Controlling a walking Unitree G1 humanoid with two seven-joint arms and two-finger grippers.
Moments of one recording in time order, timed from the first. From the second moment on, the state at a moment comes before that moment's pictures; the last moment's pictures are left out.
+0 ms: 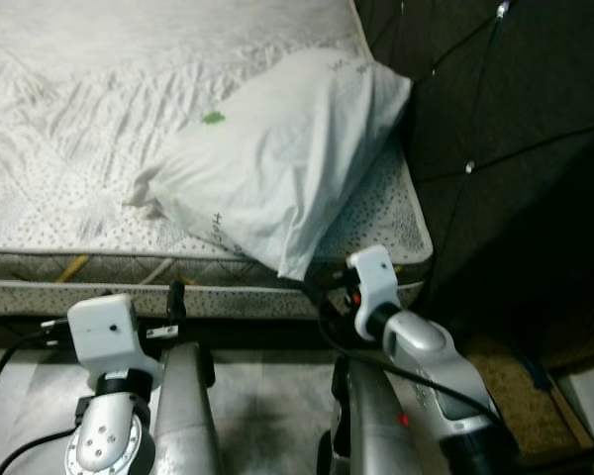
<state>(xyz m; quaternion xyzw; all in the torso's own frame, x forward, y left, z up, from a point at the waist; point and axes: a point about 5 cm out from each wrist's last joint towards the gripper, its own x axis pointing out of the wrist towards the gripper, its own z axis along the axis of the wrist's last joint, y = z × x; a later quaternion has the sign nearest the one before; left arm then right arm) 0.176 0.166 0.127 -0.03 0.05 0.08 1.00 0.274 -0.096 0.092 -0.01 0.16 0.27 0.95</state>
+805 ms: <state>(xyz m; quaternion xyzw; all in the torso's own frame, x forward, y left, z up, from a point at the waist) 0.175 0.167 0.128 -0.02 0.07 0.07 0.99 0.300 -0.053 0.121 0.06 0.10 0.31 0.94</state>
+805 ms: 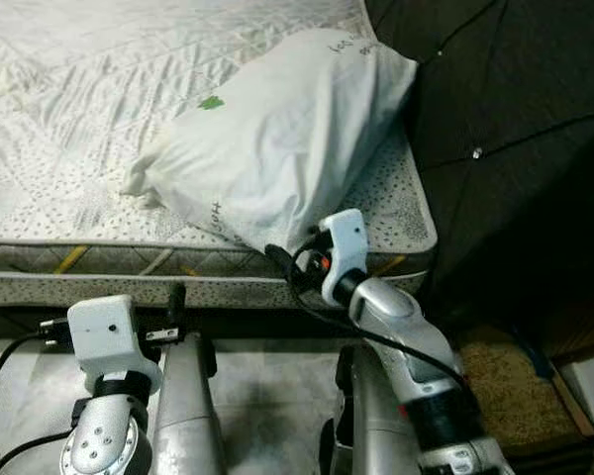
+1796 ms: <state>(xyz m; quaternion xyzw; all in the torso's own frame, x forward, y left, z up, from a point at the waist) 0.181 0.164 0.134 -0.03 0.05 0.07 1.00 0.332 -0.030 0.119 0.08 0.12 0.22 0.96</state>
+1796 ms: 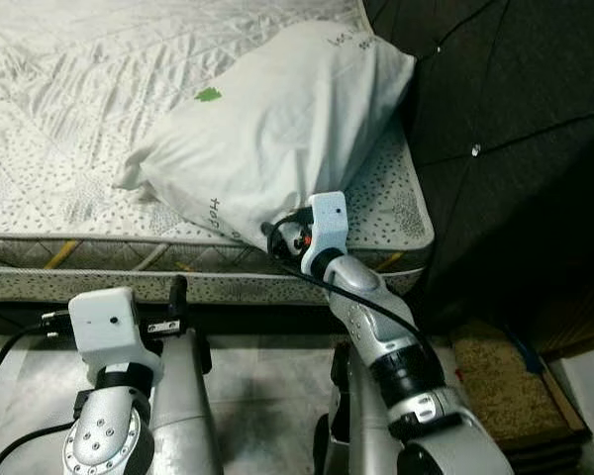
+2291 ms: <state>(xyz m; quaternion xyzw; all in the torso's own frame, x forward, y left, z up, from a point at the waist) 0.186 0.164 0.138 -0.03 0.03 0.07 1.00 0.341 -0.032 0.118 0.10 0.13 0.20 0.97</state>
